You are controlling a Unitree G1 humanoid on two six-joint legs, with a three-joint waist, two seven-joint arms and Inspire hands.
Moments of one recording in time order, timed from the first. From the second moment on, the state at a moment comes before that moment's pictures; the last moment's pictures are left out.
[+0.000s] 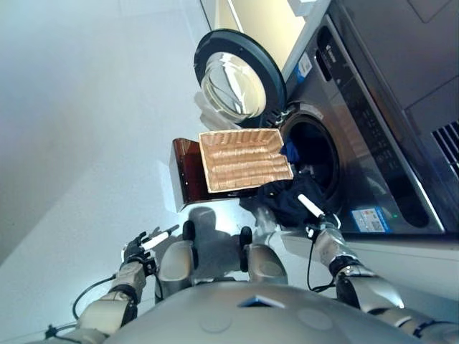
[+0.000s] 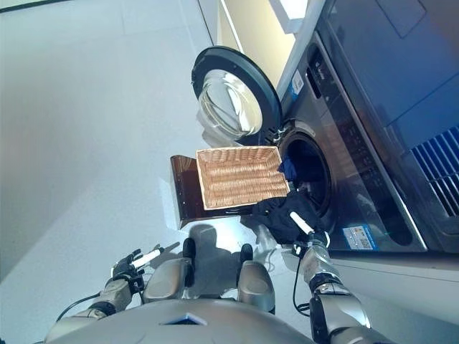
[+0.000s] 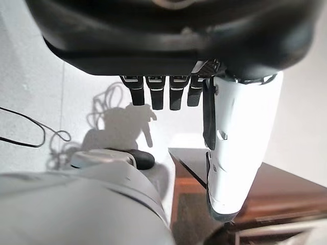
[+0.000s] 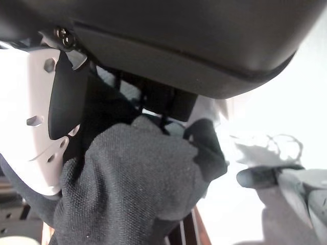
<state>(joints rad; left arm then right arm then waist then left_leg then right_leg) 0.00 0.23 -0.02 1.26 -0.35 -0.09 0.13 -0.18 -0.24 -0.04 1.13 0.66 -0.07 -0.11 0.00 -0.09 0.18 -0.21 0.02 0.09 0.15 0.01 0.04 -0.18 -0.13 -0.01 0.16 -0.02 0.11</state>
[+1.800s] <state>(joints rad) -0.05 0.19 -0.22 1.17 -0.49 -0.14 0.16 -0.74 -0.24 -0.26 1.29 1.26 -0.21 -0.27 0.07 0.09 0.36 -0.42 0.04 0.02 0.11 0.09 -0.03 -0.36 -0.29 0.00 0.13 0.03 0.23</state>
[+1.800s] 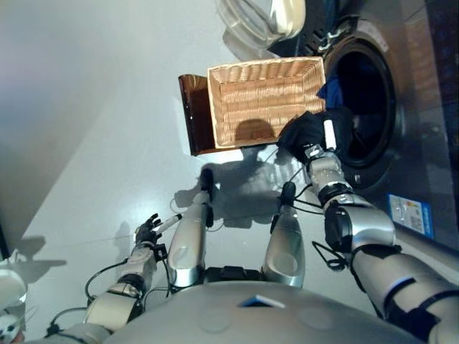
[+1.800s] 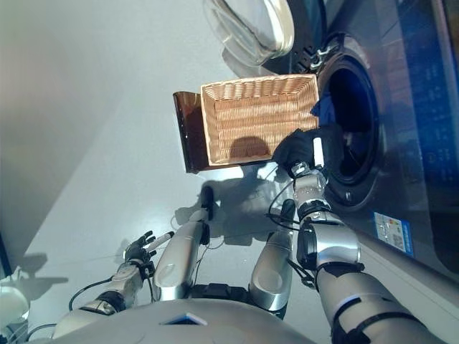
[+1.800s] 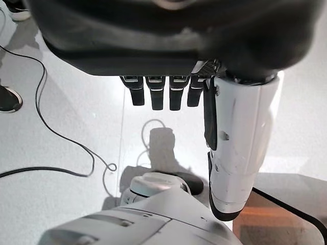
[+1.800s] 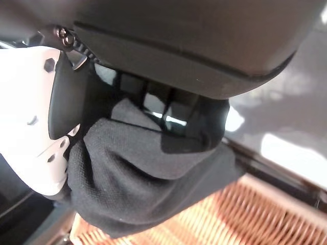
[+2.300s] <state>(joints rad) -0.03 0.16 -0.30 1.08 -0.51 -0.14 0.16 -0.88 -0.46 -0.39 1.35 1.40 -0.27 -0.32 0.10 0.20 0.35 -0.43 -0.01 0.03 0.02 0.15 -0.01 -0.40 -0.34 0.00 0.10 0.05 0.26</state>
